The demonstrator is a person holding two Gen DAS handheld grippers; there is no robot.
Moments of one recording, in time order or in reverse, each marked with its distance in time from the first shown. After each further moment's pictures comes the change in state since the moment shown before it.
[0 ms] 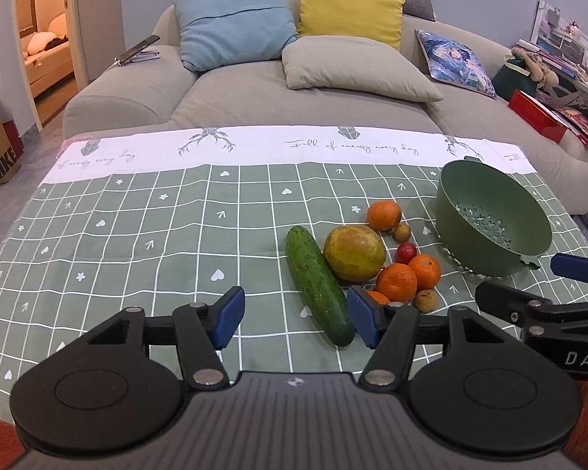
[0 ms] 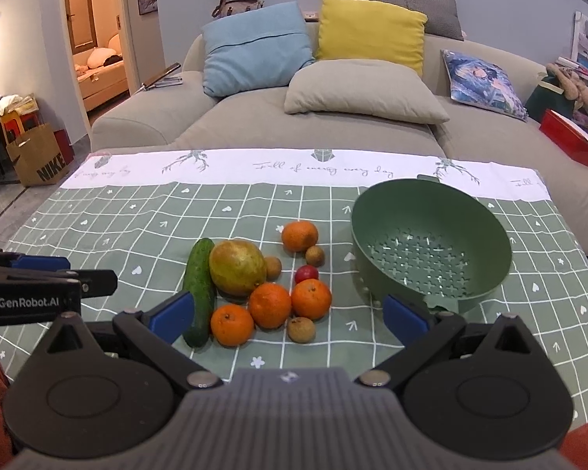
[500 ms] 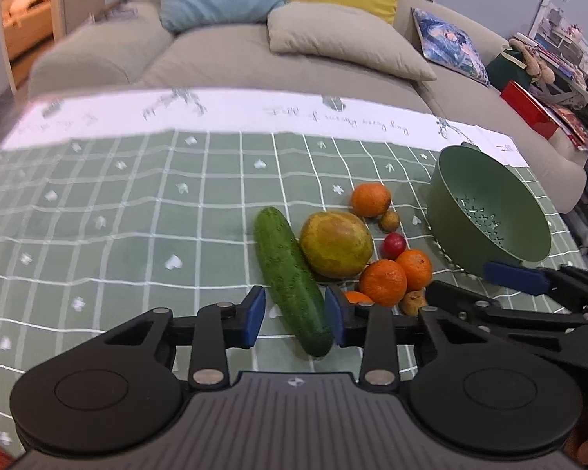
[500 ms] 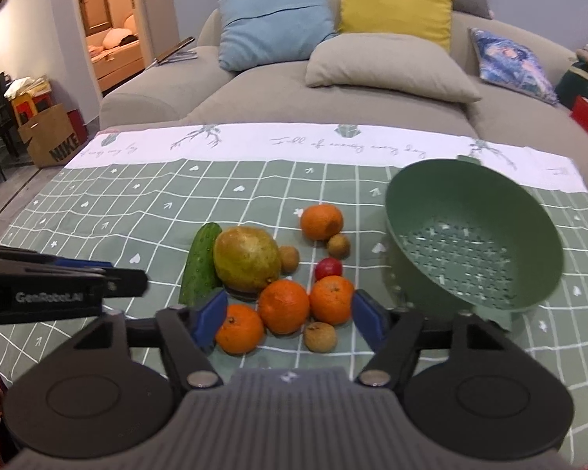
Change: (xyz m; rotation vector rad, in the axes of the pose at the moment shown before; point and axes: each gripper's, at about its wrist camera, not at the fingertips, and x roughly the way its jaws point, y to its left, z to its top) left arm 0.056 0.004 0.010 -0.068 0.113 -0.114; right arm 0.062 0.000 0.006 -0.020 0.078 0.079
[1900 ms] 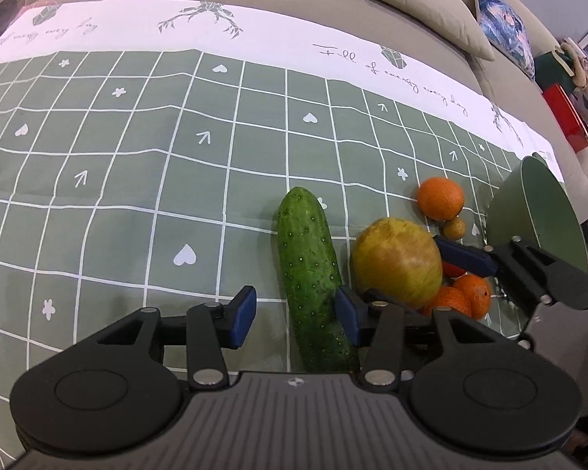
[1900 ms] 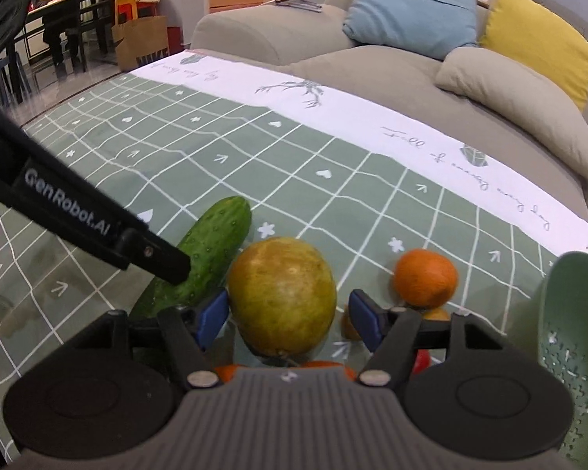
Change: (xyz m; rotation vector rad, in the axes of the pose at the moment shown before) left arm 0.076 0.062 0.038 -0.170 0.222 -0.042; right arm 0.120 0.040 0.023 -0.389 0.070 0.173
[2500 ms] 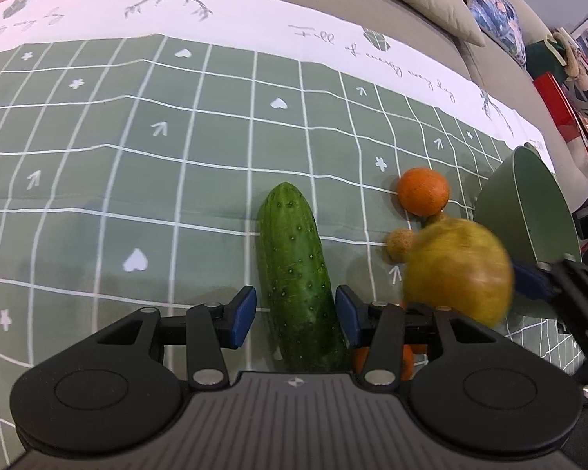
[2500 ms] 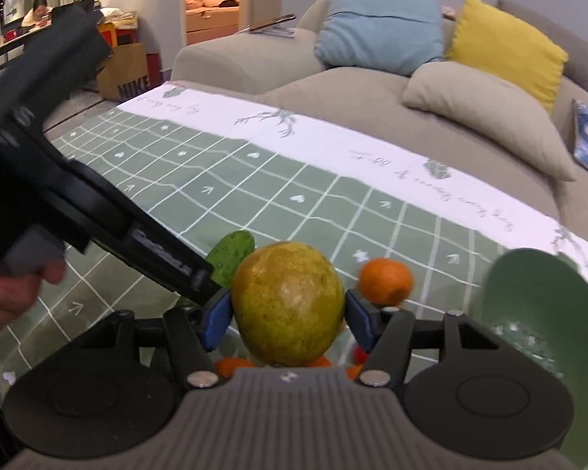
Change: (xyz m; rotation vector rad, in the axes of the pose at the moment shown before) left arm 0.025 -0.022 0.007 0.014 0.052 -0.036; right arm -0.054 -0.007 -0.001 0.072 -0.067 -0.061
